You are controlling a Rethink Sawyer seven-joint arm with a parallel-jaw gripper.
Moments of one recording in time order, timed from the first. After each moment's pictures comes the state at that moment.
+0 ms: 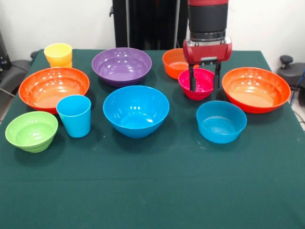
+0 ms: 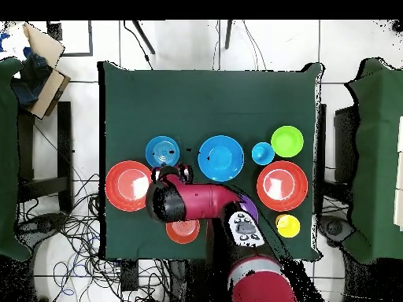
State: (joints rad) arm -0.25 -0.65 0.16 1.95 -0.18 -0.01 1.69
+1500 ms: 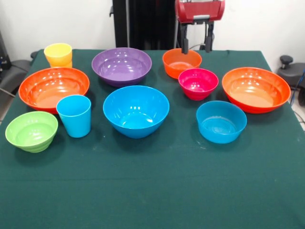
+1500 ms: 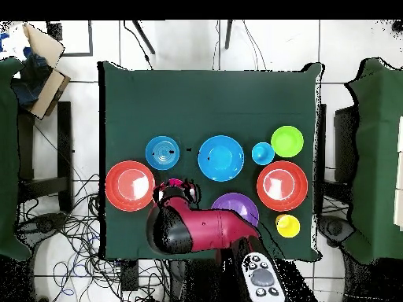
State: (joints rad) arm -0.32 -0.88 0.19 2.16 -0.22 0.00 1.69
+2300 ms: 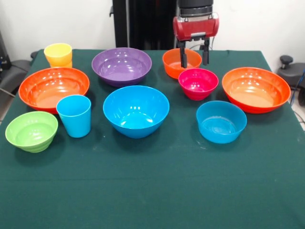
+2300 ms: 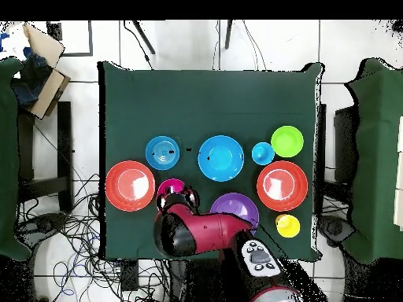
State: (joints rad) arm -0.33 -0.73 0.18 2.15 -0.31 -0.13 1.69
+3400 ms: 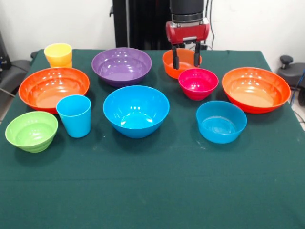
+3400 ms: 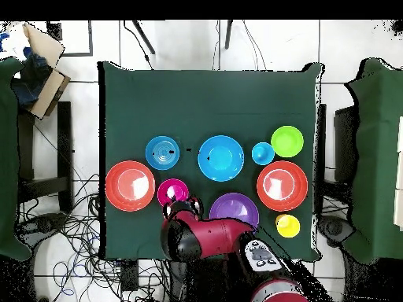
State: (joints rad) arm -0.34 -0.67 0.14 2.15 -0.37 -0.14 1.69
